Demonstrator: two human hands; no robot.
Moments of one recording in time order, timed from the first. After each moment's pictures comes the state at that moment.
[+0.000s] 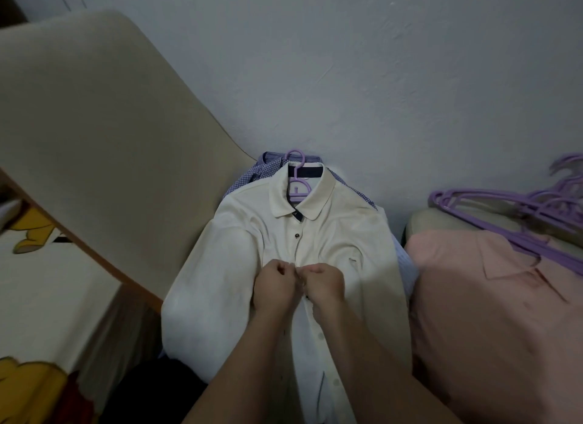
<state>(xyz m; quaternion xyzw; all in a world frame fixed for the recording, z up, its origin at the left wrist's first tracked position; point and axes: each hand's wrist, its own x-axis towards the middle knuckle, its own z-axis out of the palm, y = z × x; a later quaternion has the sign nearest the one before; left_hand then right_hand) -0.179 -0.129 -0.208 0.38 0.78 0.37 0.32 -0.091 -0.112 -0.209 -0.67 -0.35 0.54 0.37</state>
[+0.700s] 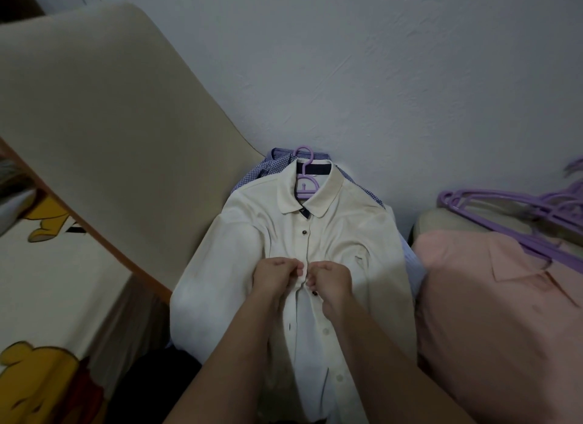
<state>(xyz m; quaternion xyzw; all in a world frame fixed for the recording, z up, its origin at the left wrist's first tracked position) -0.198 -0.127 -0.200 0.25 0.69 0.44 0.52 -0.086 -0.114 -0.200 -0.65 -0.31 0.59 0.38</state>
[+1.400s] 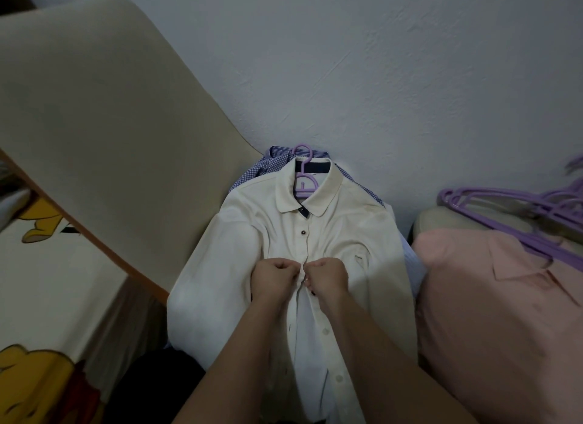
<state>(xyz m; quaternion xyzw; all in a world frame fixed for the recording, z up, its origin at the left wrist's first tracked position) -0.194 -0.129 -0.211 0.35 0.74 0.41 0.40 -0.094 -0.102 -0.213 -0.69 -0.42 0.50 0.32</state>
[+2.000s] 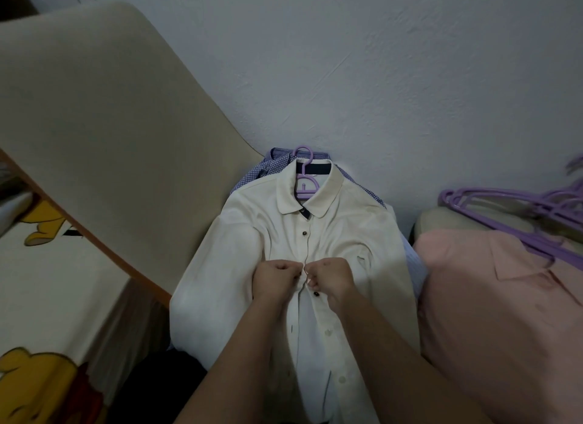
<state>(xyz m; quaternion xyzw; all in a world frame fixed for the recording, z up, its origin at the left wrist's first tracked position) -0.198 -0.128 -0.211 0.33 0.72 0.43 0.44 -0.081 -0.091 -0.209 -0.65 -0.38 0.59 0.29</state>
